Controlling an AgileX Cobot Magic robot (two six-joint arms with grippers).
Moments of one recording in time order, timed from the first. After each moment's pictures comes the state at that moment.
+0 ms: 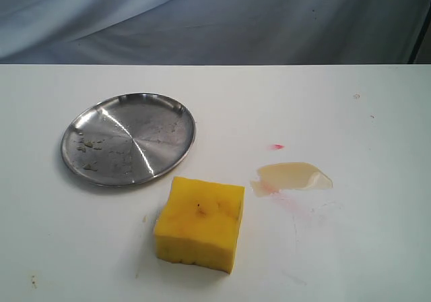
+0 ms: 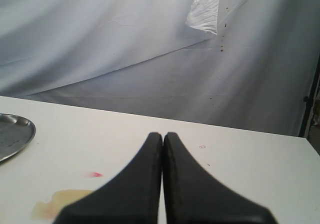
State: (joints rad) left arm 0.05 0.00 -0.08 0.06 -0.46 -0.27; right arm 0.13 0.00 0.00 0.07 0.08 -0.15
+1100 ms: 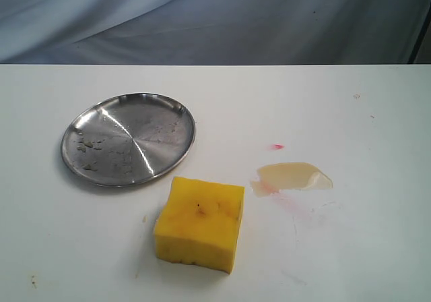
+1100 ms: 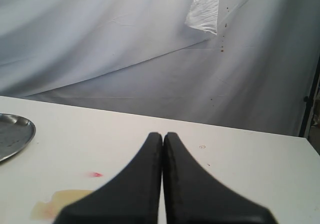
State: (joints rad) left arm 0.05 0.60 -0.58 -0.49 0.63 0.42; right arm 0.13 0.00 0.00 0.07 0.08 -0.15
